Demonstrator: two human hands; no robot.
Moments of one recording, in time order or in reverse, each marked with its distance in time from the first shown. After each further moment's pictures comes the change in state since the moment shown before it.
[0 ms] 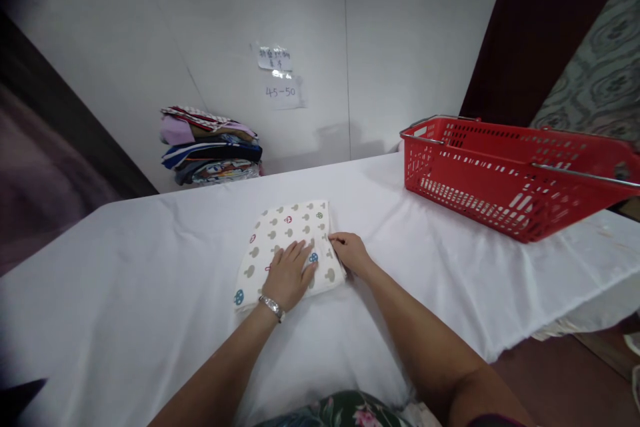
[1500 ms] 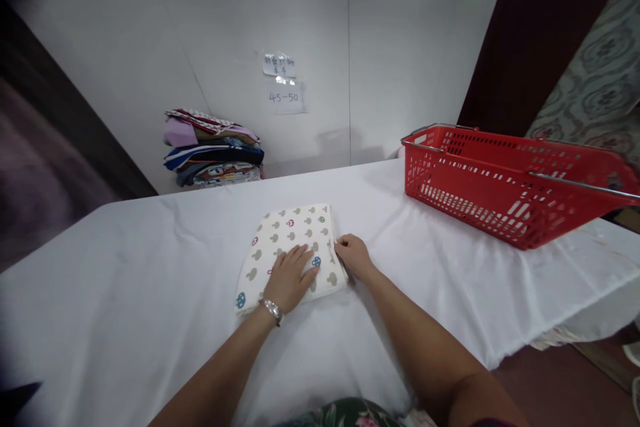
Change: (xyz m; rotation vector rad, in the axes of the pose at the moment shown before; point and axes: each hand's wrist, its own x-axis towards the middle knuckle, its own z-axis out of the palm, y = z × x) left_hand 0.002 -0.005 -0.008 -0.134 -0.076 -0.037; right_hand 0.002 -0.002 0.000 -0.187 0.119 0.012
